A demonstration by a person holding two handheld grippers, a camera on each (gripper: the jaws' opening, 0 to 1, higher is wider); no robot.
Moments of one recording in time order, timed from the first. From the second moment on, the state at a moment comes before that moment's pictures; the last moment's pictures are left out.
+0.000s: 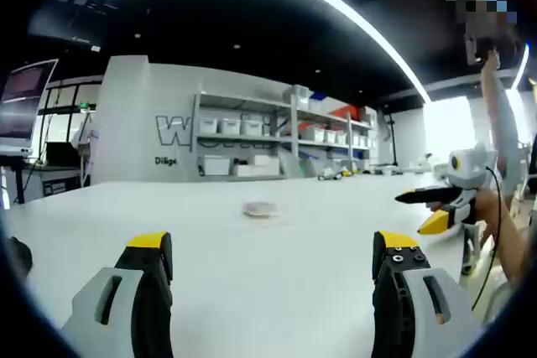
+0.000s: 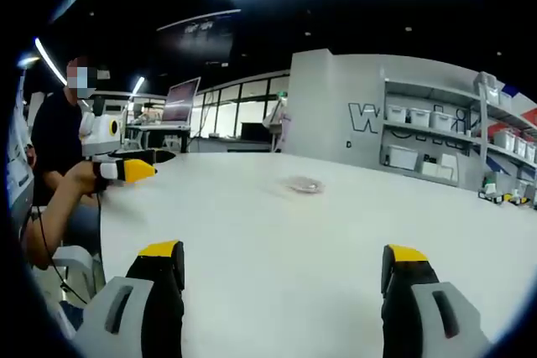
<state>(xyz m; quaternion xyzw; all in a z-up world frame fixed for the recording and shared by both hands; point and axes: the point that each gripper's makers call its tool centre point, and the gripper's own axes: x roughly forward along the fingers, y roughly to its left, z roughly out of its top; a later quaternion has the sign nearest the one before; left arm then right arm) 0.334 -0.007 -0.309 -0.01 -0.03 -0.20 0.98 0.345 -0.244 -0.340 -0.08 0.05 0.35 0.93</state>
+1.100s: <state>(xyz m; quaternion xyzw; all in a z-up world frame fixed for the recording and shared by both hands) 0.333 -0.005 -0.305 -0.03 -0.02 -0.21 0.98 0.345 -0.245 -0.340 -0.08 0.05 0.34 0.93</state>
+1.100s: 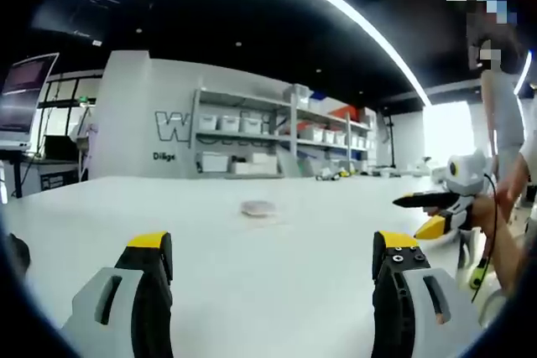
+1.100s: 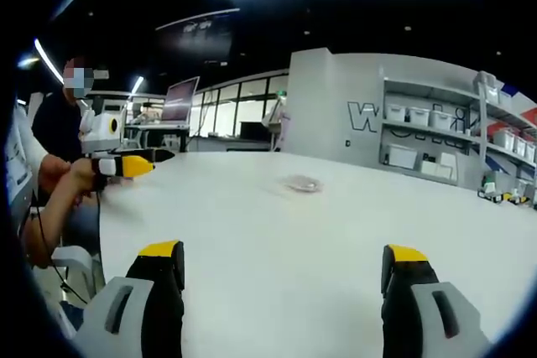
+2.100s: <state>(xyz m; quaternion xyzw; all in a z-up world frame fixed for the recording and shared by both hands) 0.322 0.008 -0.257 0.04 -0.02 -0.20 0.98 0.331 -0.253 -0.277 -0.14 0.04 0.34 0.93</state>
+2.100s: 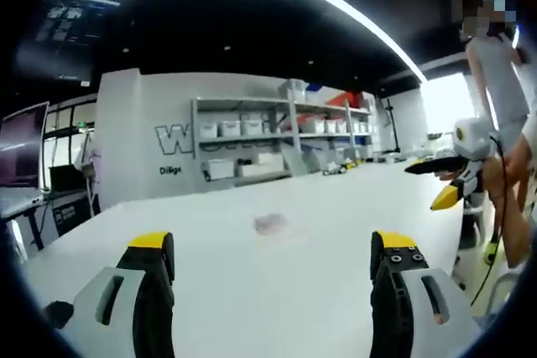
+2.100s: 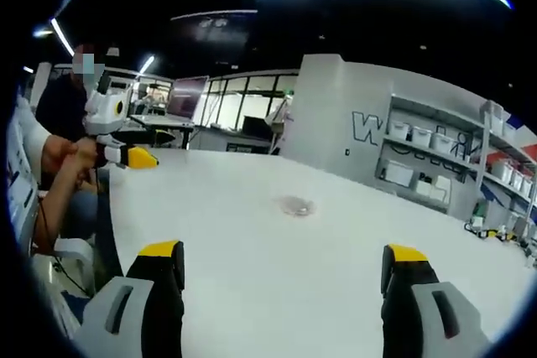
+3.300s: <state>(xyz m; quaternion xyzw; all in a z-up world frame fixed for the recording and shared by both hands) 0.330 0.004 -0.244 0.01 -0.04 -0.22 0.97 0.339 -0.257 -0.285 -0.10 0.03 0.34 0.93</state>
